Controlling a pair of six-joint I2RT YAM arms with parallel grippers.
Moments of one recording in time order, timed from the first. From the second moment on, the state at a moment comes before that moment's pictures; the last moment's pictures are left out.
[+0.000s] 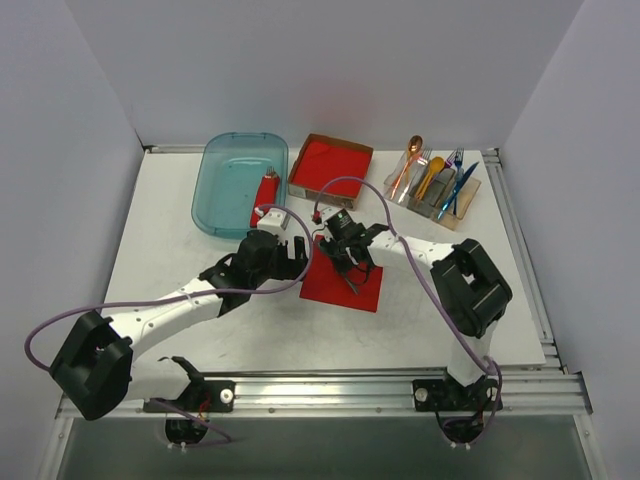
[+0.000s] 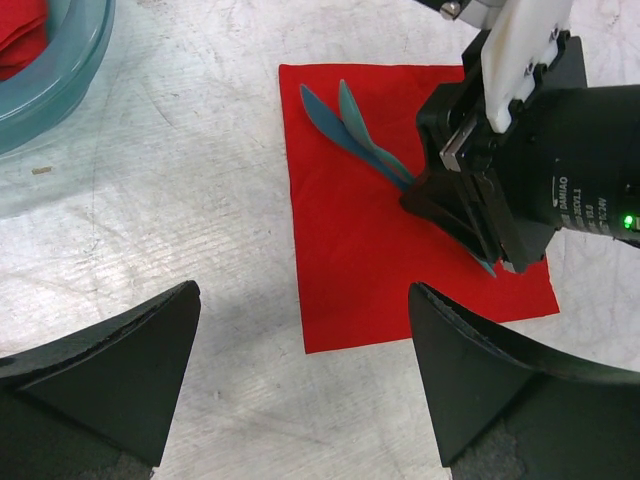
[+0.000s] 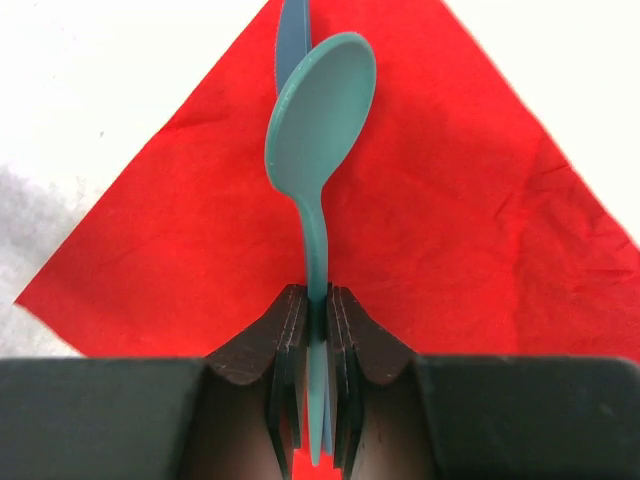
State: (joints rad) left arm -0.73 1.27 0.73 0.00 -0.20 -0.45; right arm 0.70 1.84 1.14 -0.33 0.05 0.10
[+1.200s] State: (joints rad) left arm -0.73 1.27 0.73 0.00 -0.20 -0.45; right arm 0.69 1.84 1.20 -0.35 0.13 0.09
